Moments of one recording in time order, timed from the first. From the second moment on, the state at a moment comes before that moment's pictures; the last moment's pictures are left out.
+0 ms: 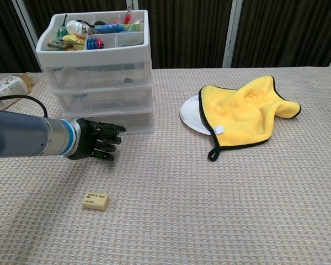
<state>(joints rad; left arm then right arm) -0.86 -1.67 -0.40 -1.47 0.12 0.71 -0.20 0.06 -1.19 0.13 -1.57 -1.46 1.54 0.03</state>
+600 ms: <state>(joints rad) -0.85 -1.67 -0.39 -1.51 0.14 0.72 -0.18 0.06 -1.19 0.13 -1.57 -1.46 1.54 0.03</state>
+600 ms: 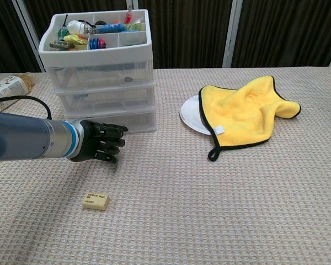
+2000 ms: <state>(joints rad) -0.65 -1.59 -0.15 -1.75 0.78 1.05 0.08 0.06 -1.19 0.13 -1.57 -1.46 1.55 0.02</state>
